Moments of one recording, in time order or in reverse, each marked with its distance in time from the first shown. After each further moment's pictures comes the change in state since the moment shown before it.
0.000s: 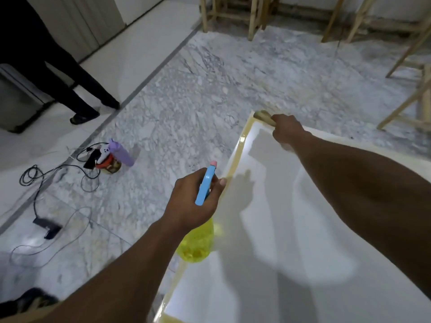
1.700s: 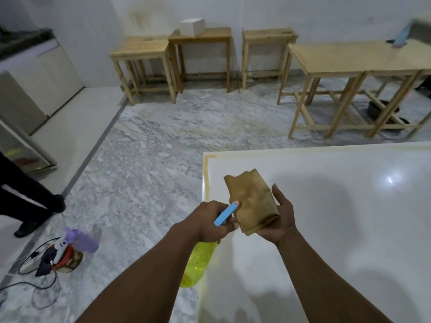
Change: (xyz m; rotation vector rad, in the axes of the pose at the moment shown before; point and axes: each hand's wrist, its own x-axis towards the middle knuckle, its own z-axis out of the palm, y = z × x) left_hand -0.007 0.063 -0.045 0.276 -0.801 0.251; right_hand -0.314 -0.060 0.008 2.407 -0.140 0.239
